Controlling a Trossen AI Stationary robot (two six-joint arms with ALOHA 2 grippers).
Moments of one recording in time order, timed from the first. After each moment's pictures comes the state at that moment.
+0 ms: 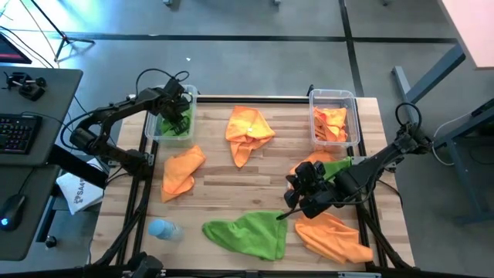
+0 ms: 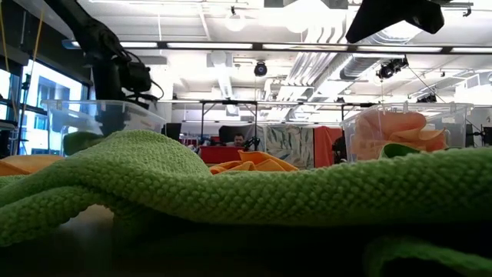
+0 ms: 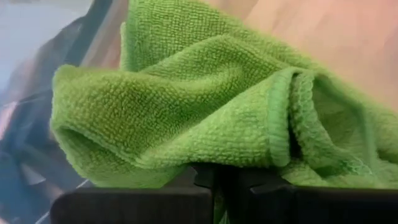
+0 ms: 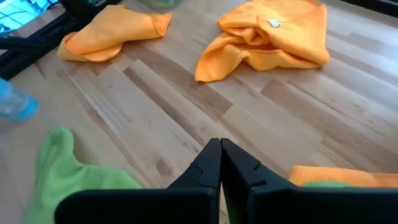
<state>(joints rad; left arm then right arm) 1.02 1.40 0.83 -0.74 -0.06 0.46 0.55 1.44 1.18 -0.85 0.75 1.23</state>
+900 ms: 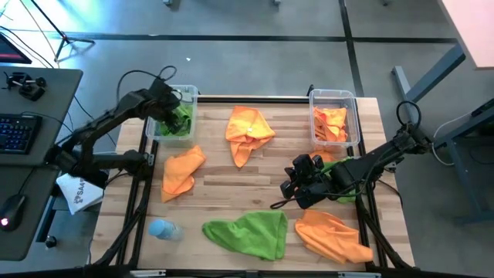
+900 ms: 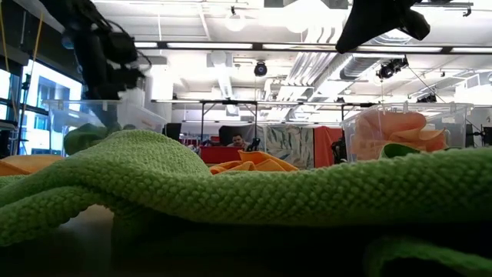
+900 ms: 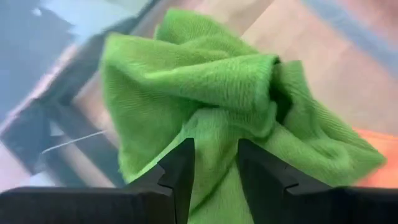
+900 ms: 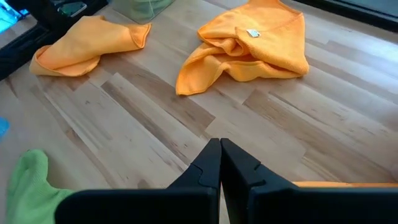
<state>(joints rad) 1.01 1.13 0.83 -0.87 -0.04 0.29 0.47 1.44 1.18 -0.86 0.75 1.20</state>
